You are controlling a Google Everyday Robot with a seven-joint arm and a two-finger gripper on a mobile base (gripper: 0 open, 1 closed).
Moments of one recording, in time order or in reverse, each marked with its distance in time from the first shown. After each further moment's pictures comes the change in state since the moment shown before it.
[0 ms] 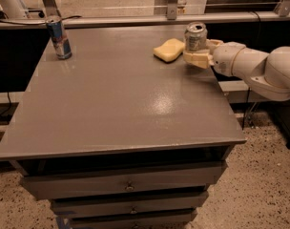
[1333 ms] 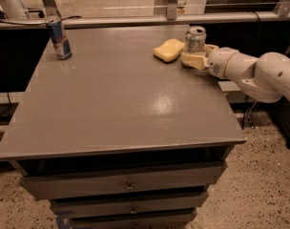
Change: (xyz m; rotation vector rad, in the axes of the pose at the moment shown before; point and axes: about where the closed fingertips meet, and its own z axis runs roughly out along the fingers) arm 0.034 -0.017 0.028 0.034 0.014 0.115
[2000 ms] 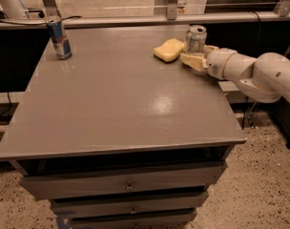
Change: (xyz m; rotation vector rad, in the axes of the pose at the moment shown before) arm 0.000 0.000 0.000 0.000 0.000 0.001
